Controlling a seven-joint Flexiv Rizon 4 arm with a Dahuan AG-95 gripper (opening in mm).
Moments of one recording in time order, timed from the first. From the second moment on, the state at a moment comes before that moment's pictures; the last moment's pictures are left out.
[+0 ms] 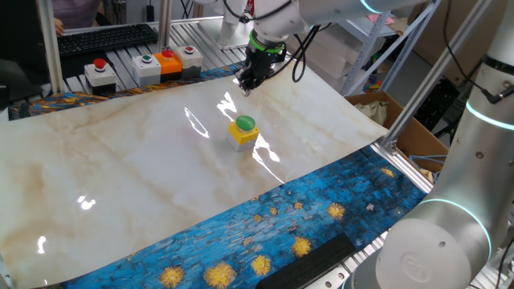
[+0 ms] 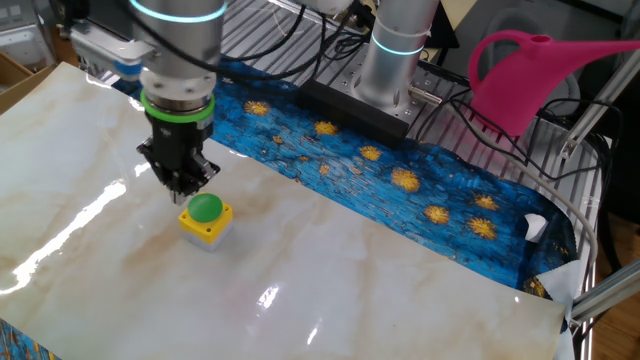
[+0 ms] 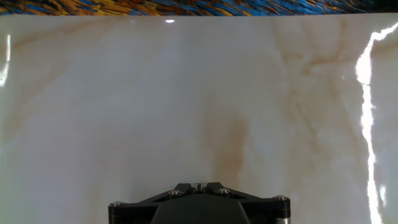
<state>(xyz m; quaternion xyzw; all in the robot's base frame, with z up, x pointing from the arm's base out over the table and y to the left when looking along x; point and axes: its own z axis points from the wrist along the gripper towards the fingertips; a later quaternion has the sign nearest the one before) 0.634 -0.115 0.152 0.00 1.00 0.00 0.09</state>
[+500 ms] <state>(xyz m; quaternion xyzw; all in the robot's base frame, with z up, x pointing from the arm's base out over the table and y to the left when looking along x) 0.630 -0.114 0.153 0.03 1.00 -0.01 0.09</state>
